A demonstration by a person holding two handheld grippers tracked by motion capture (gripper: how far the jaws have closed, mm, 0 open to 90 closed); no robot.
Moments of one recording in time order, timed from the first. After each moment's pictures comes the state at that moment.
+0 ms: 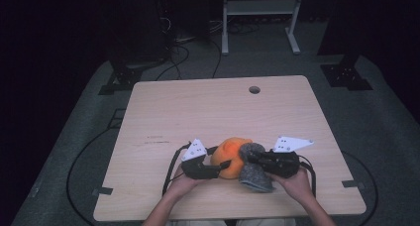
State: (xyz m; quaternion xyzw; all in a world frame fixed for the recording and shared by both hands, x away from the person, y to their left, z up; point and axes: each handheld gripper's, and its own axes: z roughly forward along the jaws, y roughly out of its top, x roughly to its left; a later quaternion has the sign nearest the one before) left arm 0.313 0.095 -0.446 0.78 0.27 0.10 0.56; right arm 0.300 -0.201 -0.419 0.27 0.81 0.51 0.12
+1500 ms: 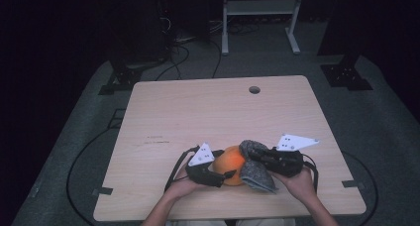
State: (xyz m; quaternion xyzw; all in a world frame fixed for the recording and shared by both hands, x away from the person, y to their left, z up) left arm 0.301 0.078 -0.442 0.82 0.19 0.11 0.53; right arm 0.294 -0.203 -0.401 0.27 0.80 0.53 0.12
